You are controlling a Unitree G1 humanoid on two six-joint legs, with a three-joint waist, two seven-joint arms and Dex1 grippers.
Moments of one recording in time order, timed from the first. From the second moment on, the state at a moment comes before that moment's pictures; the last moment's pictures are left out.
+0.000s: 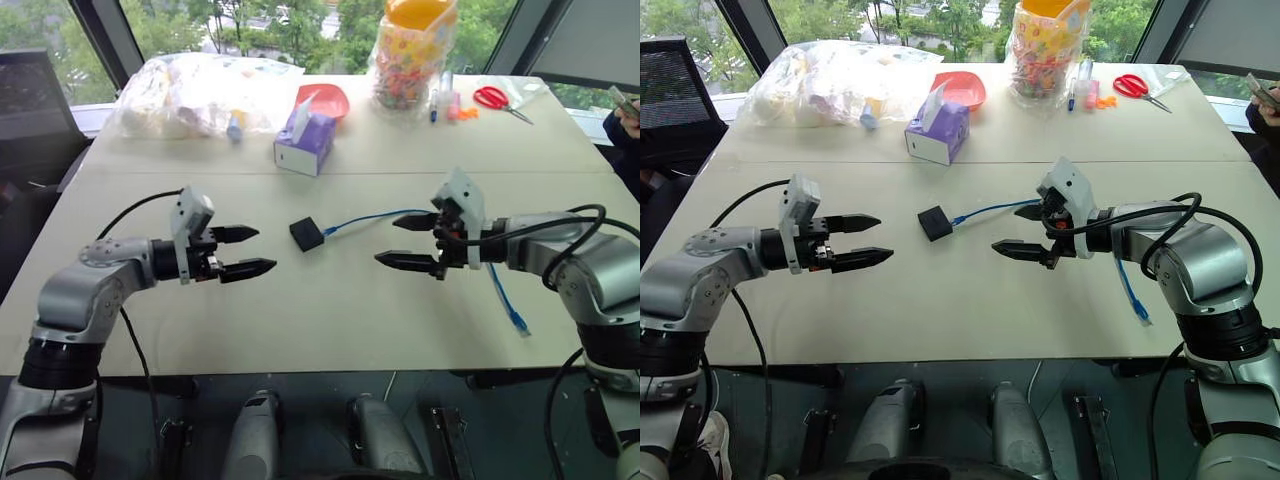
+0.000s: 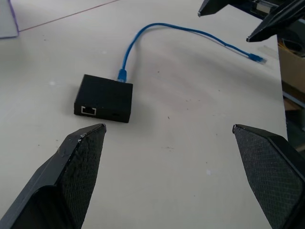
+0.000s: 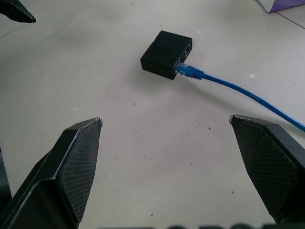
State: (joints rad) left arm -0.40 0.74 0.04 -0.12 -0.61 0.69 -1.04; right arm -0.57 -0.81 0.05 -0.28 0.57 0.98 0.89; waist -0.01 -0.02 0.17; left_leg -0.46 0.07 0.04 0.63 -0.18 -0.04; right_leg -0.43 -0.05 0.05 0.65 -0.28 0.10
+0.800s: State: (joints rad) left arm -0.40 0.70 0.04 -0.04 -0.53 0.59 -1.03; right arm -0.60 -0.79 0.13 -0.27 0.45 0.86 0.85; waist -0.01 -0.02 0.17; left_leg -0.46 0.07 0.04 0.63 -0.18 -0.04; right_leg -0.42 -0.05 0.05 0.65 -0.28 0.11
